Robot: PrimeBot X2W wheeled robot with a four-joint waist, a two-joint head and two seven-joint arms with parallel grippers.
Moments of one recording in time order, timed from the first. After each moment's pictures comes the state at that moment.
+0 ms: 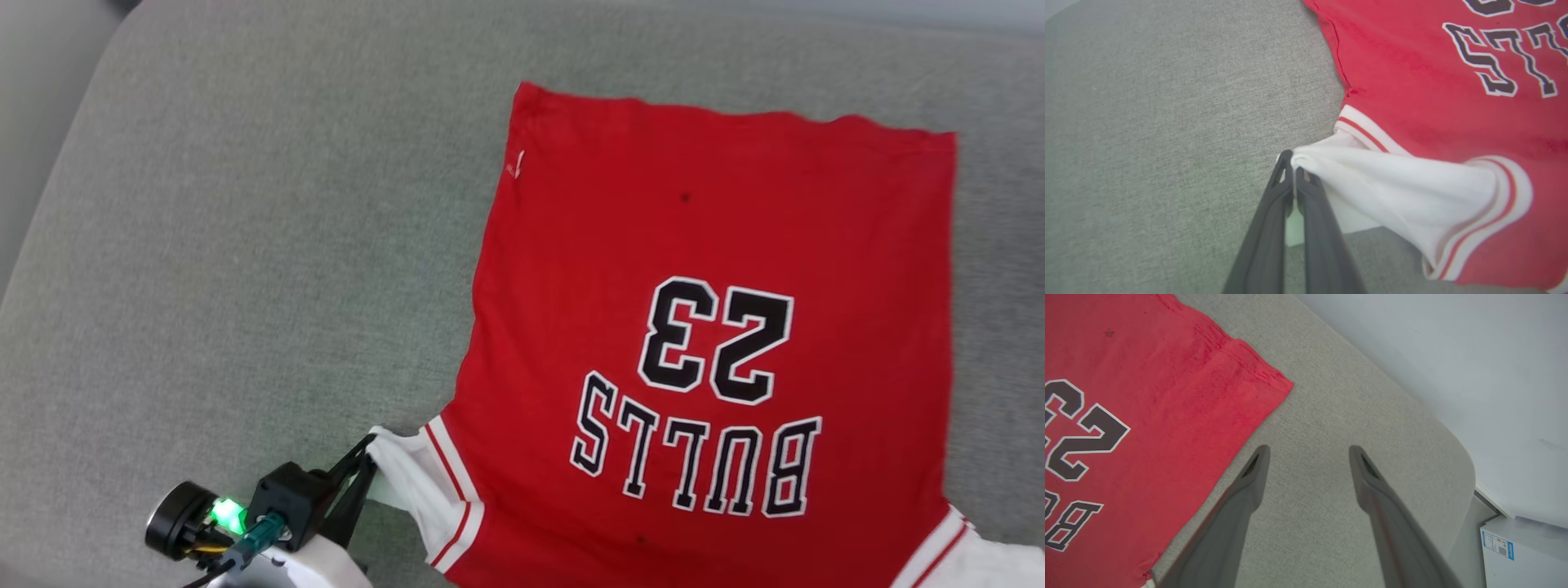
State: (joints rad) left arm -0.33 0.81 -1.02 -0.07 -0.75 0.39 -0.18; right arm -0.86 -0.98 0.42 -0.02 0.76 0.13 1.04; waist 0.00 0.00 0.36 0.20
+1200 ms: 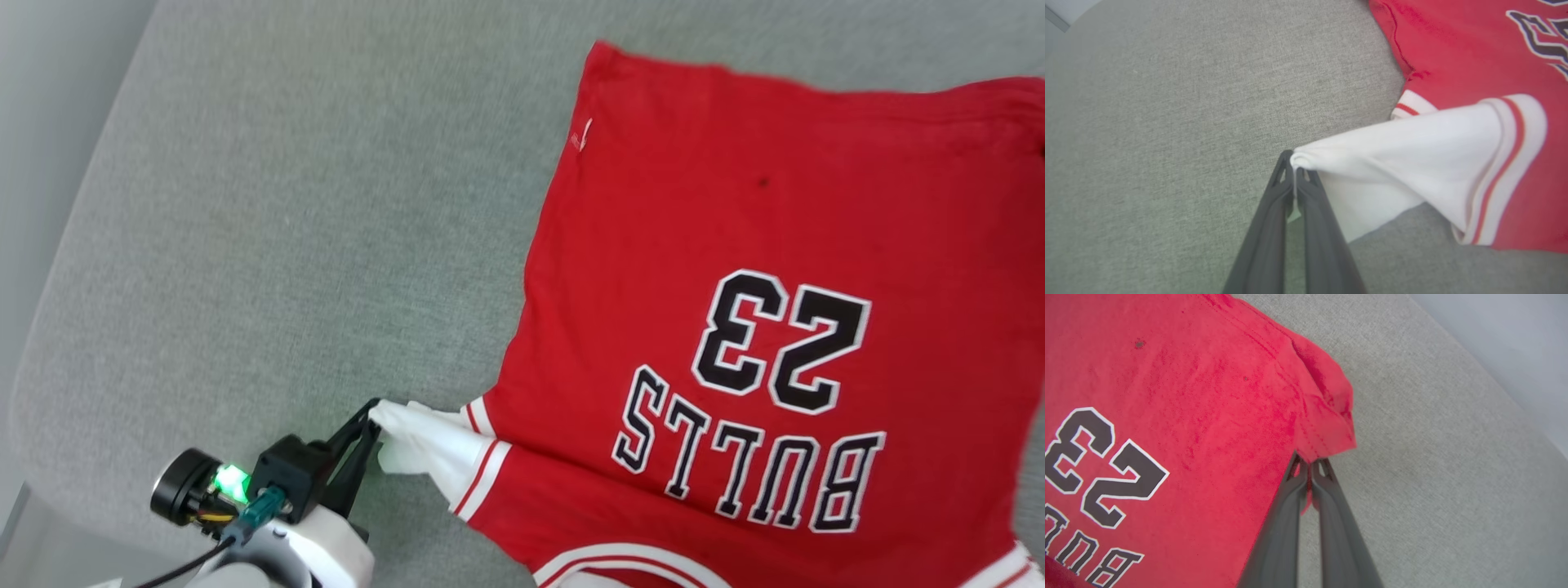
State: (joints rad) left arm -0.39 0.74 -1.00 0.04 -0.72 0.32 -0.25; right arm -0.97 -0.82 0.50 0.19 0.76 0.13 1.13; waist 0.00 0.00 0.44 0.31
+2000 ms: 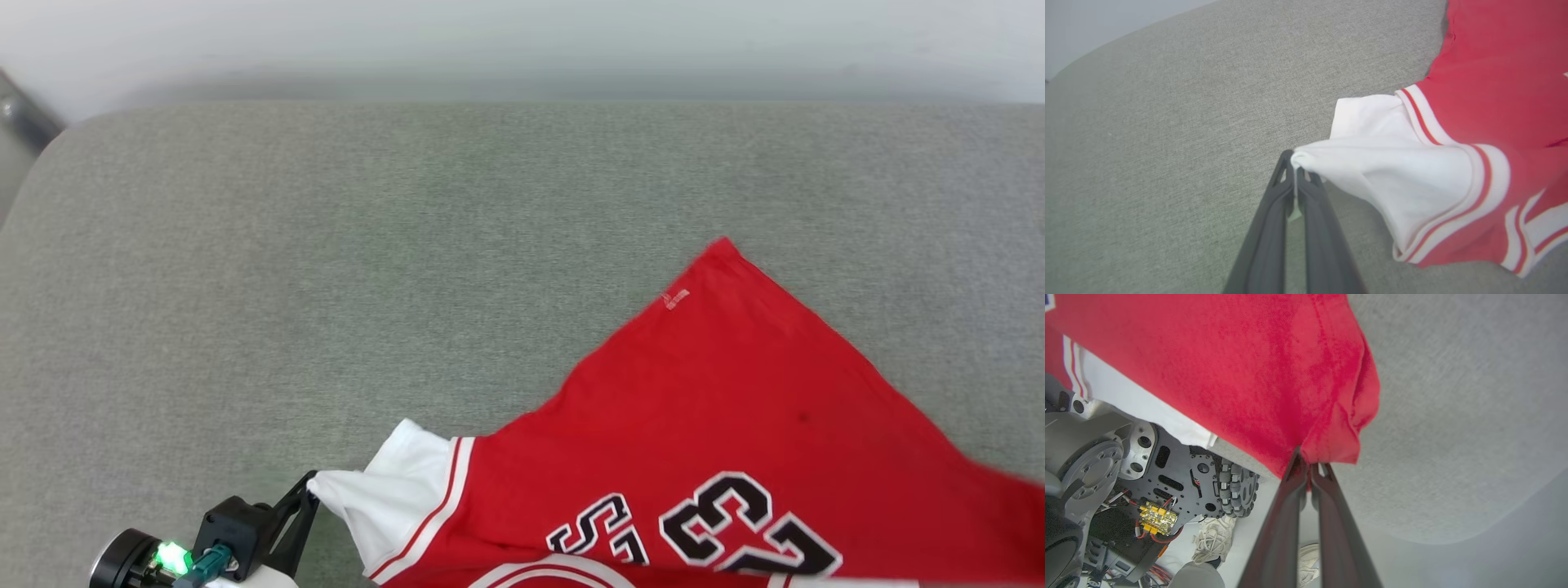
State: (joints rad) left arm -0.24 0.85 -0.98 0.01 -0.79 0.38 -0.25; right arm -0.25 -1.24 0.63 -0.08 1.03 0.13 0.83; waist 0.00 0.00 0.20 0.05
